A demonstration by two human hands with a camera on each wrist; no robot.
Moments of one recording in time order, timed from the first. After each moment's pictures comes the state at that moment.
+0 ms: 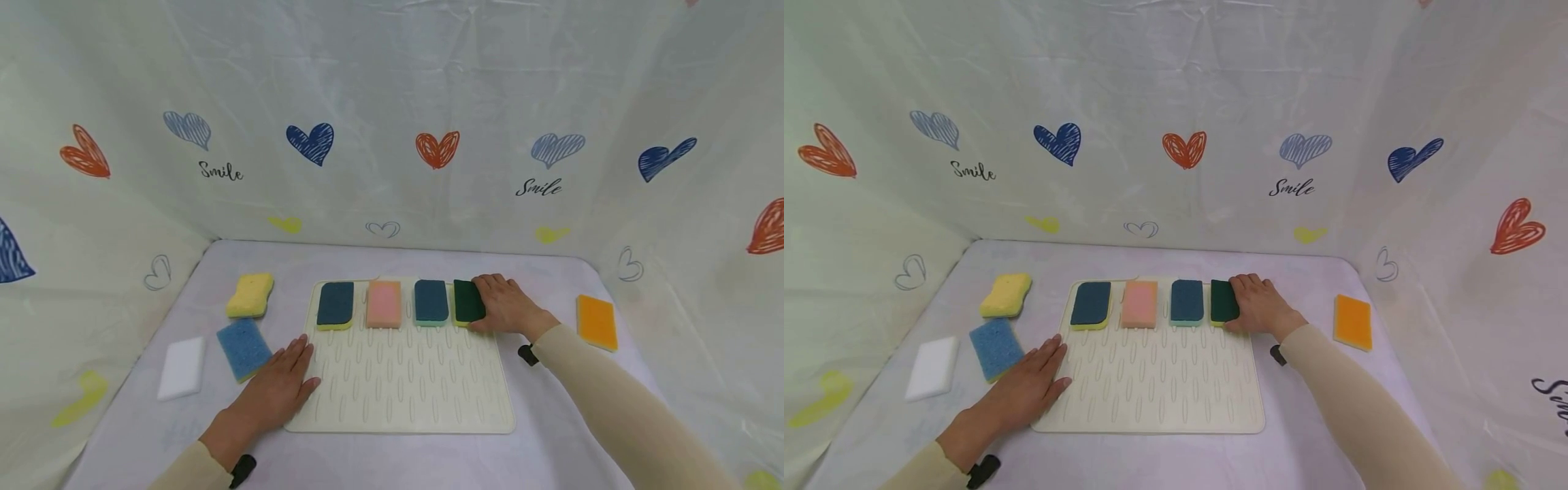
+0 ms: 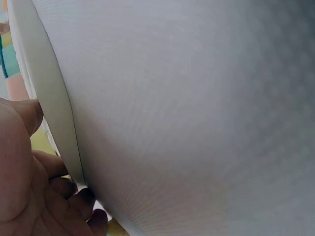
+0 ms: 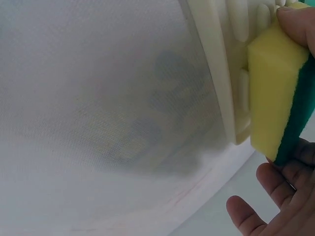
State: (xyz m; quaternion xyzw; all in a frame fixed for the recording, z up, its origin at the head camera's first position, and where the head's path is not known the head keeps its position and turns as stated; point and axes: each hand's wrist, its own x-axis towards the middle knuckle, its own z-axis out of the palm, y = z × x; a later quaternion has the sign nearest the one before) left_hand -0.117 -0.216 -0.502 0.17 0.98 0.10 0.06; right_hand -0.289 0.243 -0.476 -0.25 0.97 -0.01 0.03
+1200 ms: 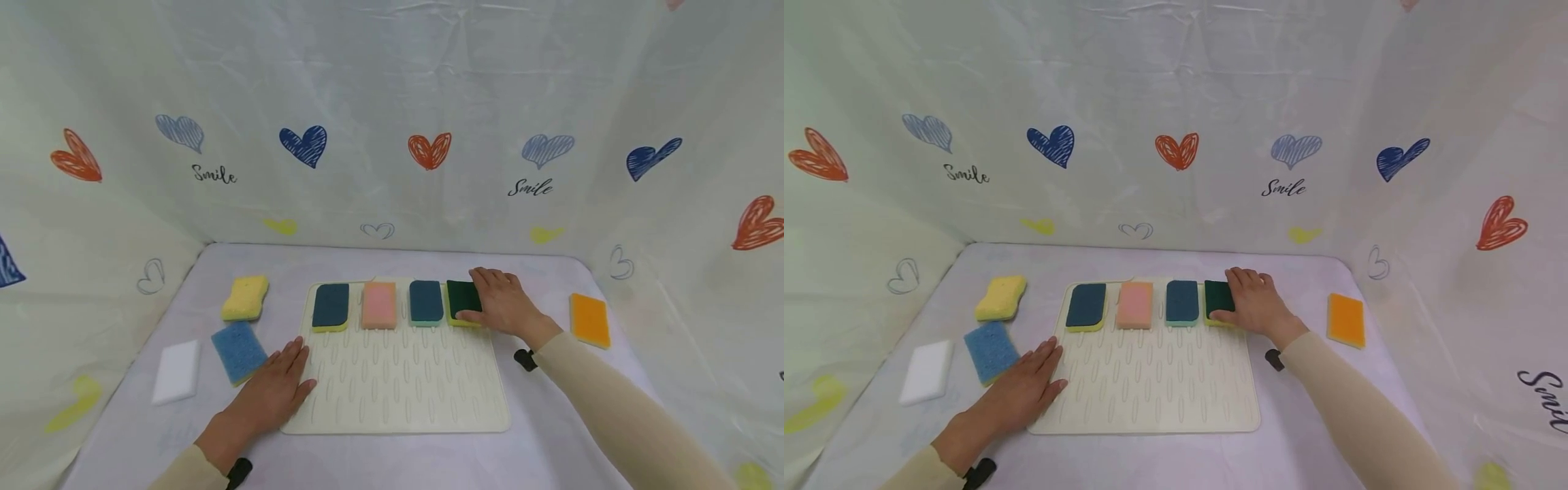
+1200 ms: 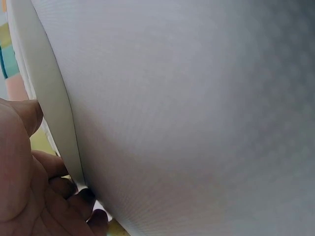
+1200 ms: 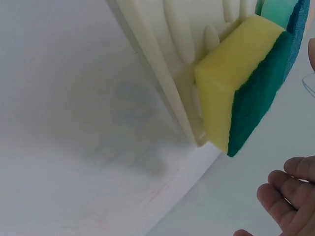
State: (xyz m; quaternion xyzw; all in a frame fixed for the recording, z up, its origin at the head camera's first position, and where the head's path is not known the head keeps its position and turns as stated) left_hand -0.117 -0.214 -0.499 0.16 0.98 0.11 0.07; right_hand -0.270 0.238 -0.458 -0.23 0.97 0.00 -0.02
